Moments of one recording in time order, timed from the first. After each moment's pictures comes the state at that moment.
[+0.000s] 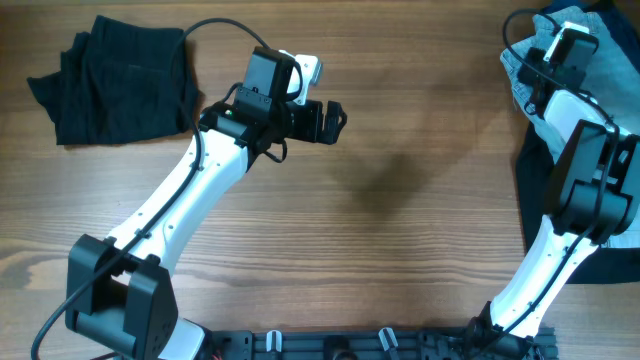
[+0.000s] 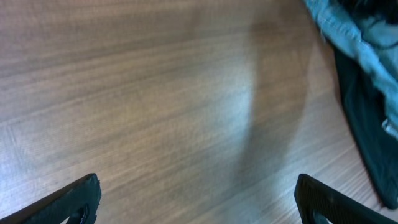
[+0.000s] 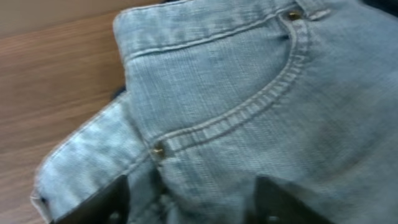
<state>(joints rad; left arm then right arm) -0.43 1.67 1.30 -0.49 0.30 -0.25 -0.32 2.26 1.52 0.09 0.14 0.00</state>
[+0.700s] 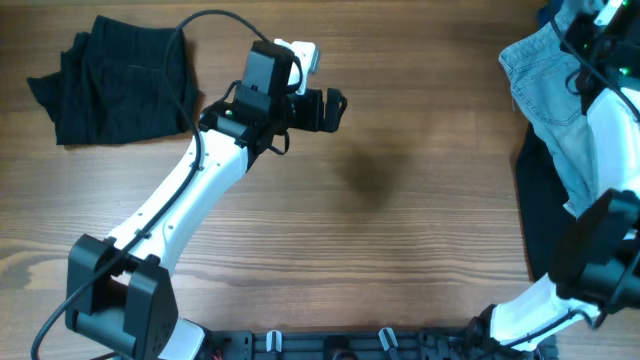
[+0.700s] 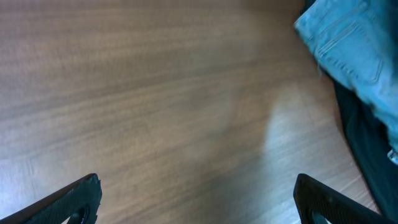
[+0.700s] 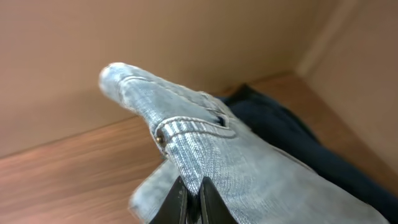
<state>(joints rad) -0.43 1.67 1.30 -0.38 0.24 -0.28 -0.32 1.84 1.53 -0.18 0.03 -0.01</state>
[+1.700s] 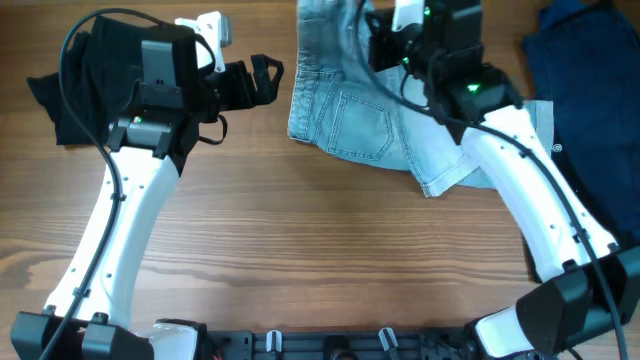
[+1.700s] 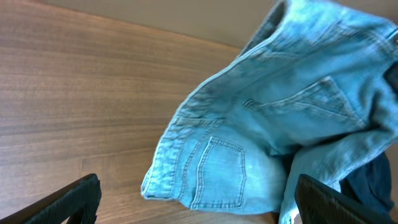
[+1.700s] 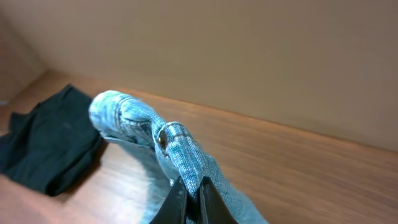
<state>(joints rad) -0.16 1.48 1.31 -0.47 0.35 -0.36 0.35 1.66 1.53 -0.29 -0.15 0.09</state>
